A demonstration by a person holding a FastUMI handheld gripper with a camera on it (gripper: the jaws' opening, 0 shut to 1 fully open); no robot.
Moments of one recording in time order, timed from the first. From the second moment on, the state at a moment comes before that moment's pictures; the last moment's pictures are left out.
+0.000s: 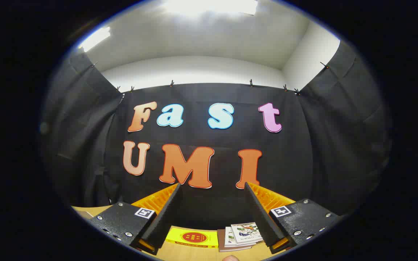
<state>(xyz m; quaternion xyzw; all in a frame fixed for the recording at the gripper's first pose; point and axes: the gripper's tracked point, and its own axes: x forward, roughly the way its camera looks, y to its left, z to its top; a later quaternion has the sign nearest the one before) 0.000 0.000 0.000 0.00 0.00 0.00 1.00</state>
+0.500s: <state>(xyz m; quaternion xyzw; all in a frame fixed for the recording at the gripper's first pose) -0.002 0.053 0.045 0.01 -0.01 0.04 1.00</state>
